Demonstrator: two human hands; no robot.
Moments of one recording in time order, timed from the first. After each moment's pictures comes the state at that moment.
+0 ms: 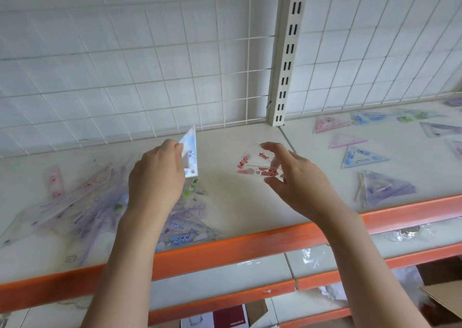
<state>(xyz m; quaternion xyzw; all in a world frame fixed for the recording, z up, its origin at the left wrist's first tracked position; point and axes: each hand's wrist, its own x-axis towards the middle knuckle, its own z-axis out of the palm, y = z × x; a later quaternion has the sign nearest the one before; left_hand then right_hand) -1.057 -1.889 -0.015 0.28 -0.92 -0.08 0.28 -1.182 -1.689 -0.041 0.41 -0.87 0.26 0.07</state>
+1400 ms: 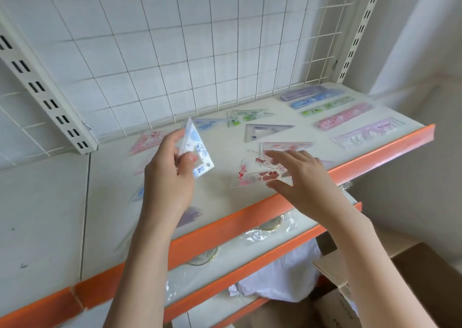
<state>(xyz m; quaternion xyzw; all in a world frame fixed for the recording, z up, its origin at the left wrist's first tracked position) -1.301 -1.557 -0.023 0.15 -0.84 -0.45 0.27 -1.374 -1.348 -0.044 0.29 -0.92 0.23 0.09</state>
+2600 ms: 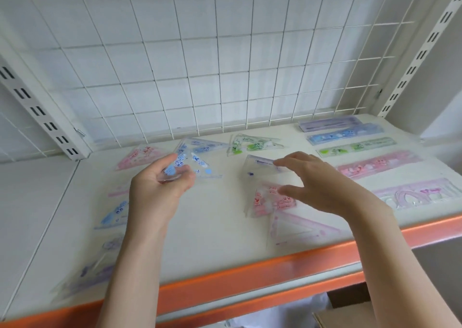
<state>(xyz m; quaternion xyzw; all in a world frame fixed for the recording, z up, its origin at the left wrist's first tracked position) -1.378 -1.529 -0.025 0.34 -0.63 -0.63 0.29 -1.525 -1.328 -0.020 0.40 -0.90 0.14 -0.09</state>
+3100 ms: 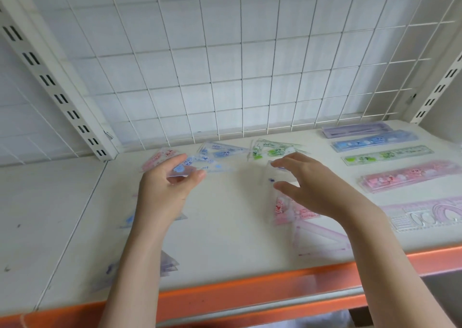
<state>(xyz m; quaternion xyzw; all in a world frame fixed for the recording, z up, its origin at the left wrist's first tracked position) -1.372 -1.559 -0.026 0.34 -0.73 -0.52 0.28 -1.522 -1.367 -0.025 0.43 -0.88 0.18 -0.07</state>
